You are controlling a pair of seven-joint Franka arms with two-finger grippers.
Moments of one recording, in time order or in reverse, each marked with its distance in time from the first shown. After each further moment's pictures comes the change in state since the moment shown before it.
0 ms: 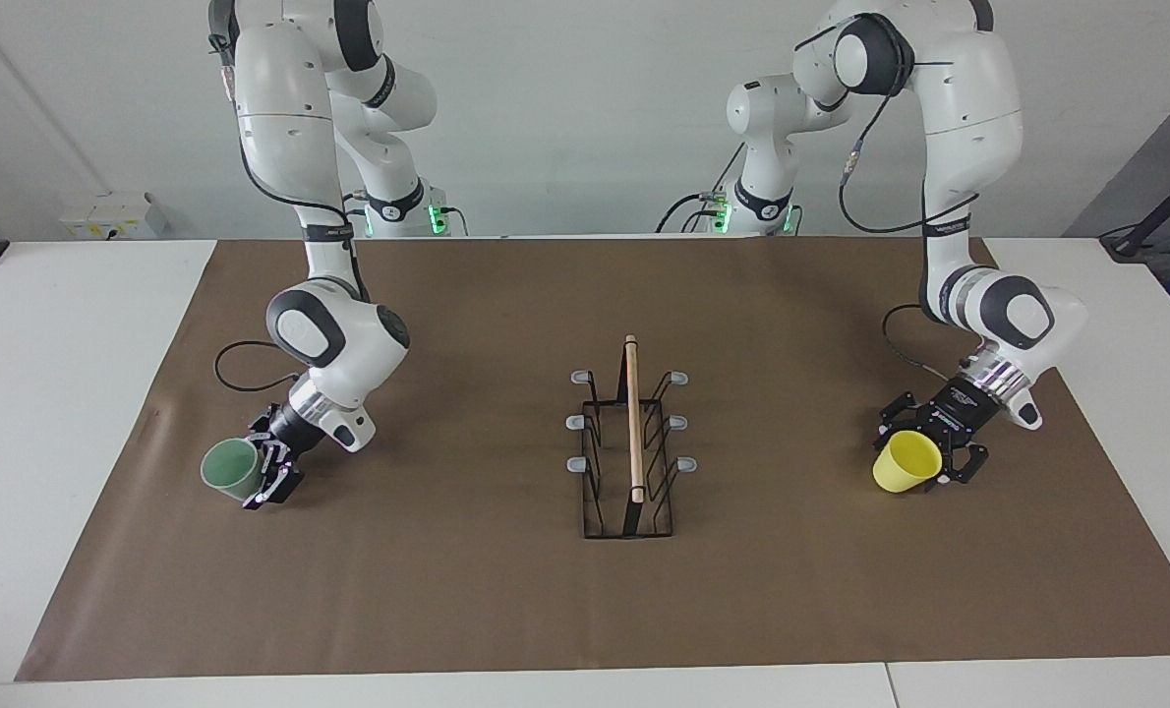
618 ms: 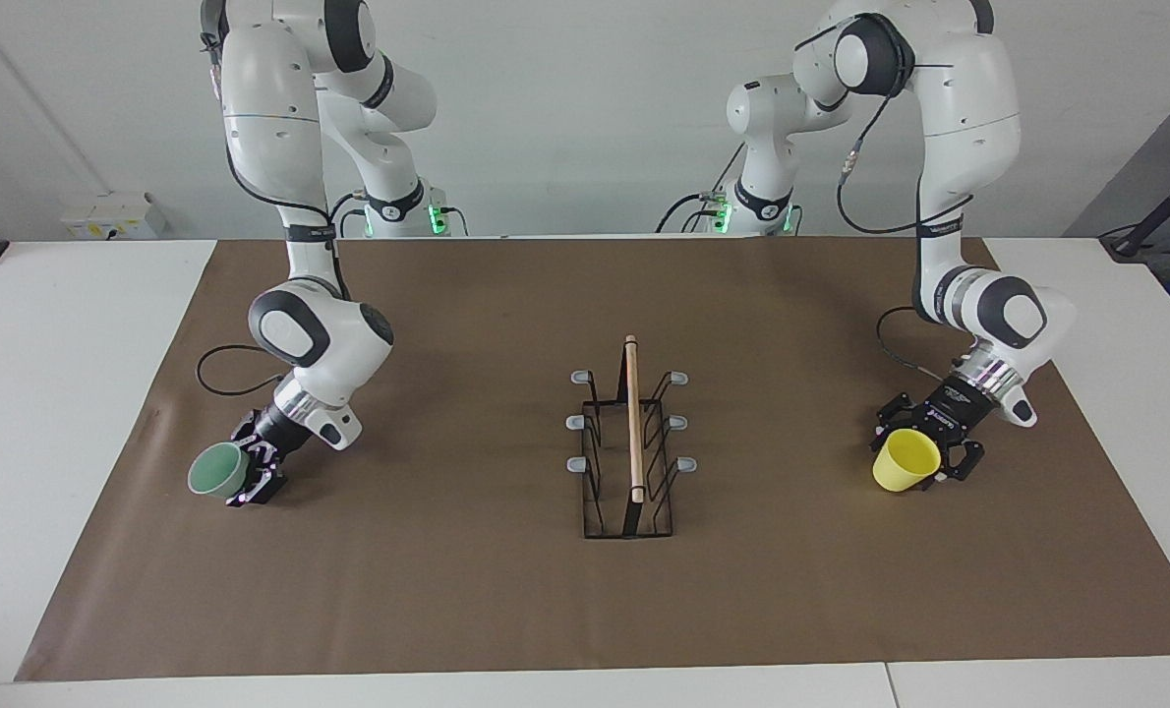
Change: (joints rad) left arm 0.002 0.000 0.001 -0.026 -0.059 -0.003 0.115; right arm -0.032 0.000 0.002 -0.009 -0.075 0.034 0.022
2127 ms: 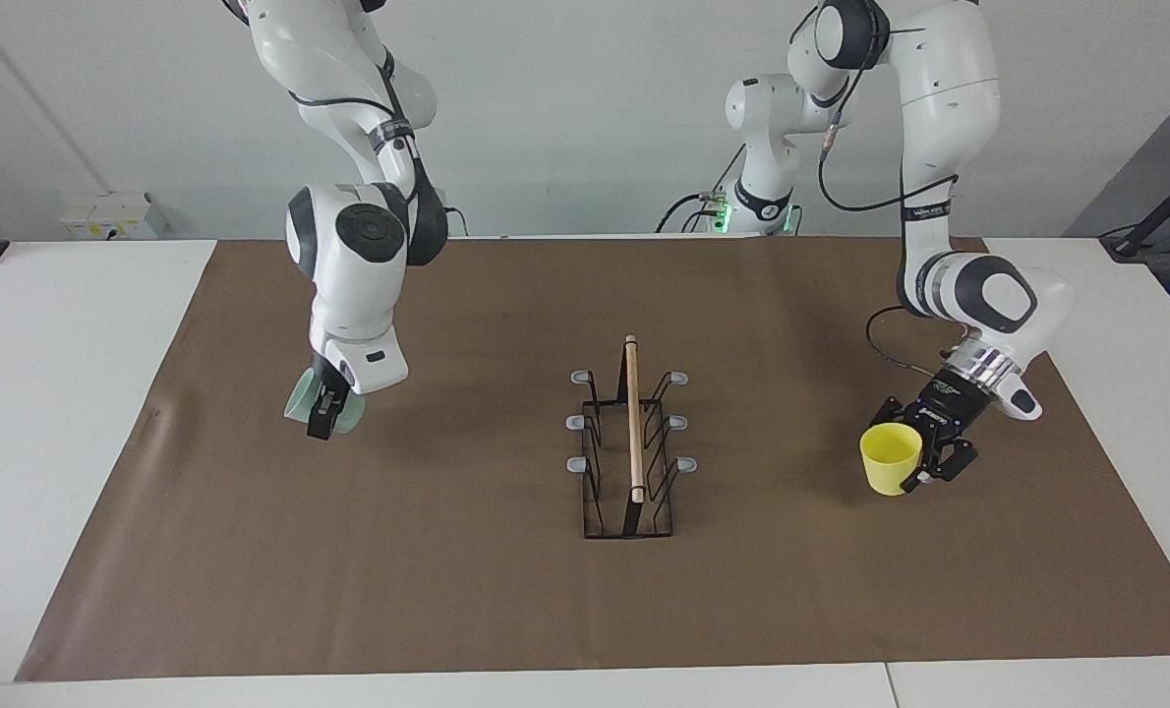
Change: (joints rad) left arm -0.144 -0.117 -0.004 0.017 0.067 0.184 0.046; right arm 0.018 -0.226 0.219 0.202 1.264 -0.408 -0.308
